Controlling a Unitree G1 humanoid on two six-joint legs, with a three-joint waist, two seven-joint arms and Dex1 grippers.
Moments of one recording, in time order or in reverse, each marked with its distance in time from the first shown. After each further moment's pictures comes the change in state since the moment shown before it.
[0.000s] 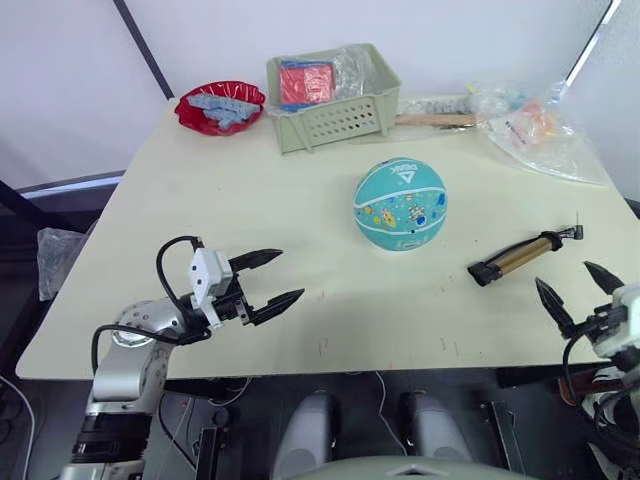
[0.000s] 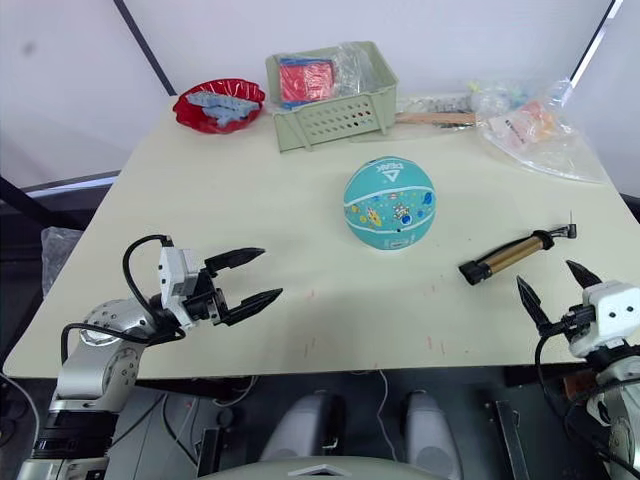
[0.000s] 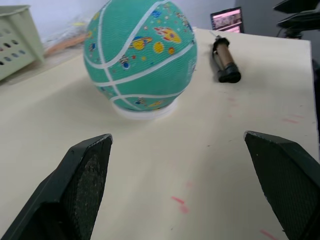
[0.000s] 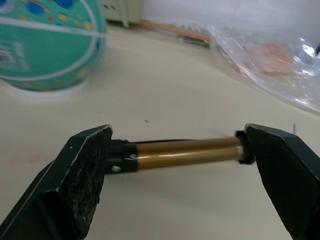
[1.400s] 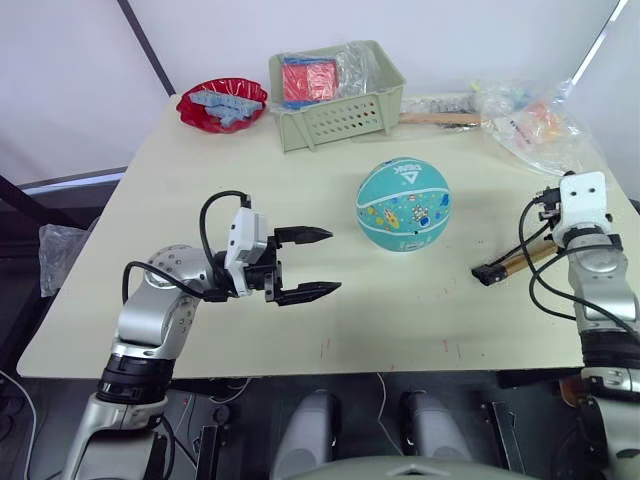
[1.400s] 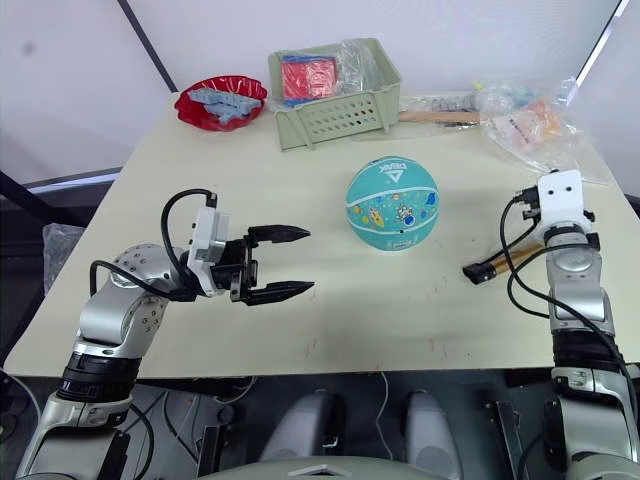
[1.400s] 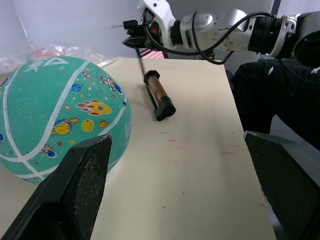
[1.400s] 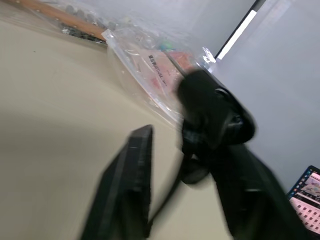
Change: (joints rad) left arm -0.313 0.032 -0.143 -0.085 -0.081 0.212 -0.224; right arm -0.762 -0.035 0.238 0.405 -0.500 0.317 -0.631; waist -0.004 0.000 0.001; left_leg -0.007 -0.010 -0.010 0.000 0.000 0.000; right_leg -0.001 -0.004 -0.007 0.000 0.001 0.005
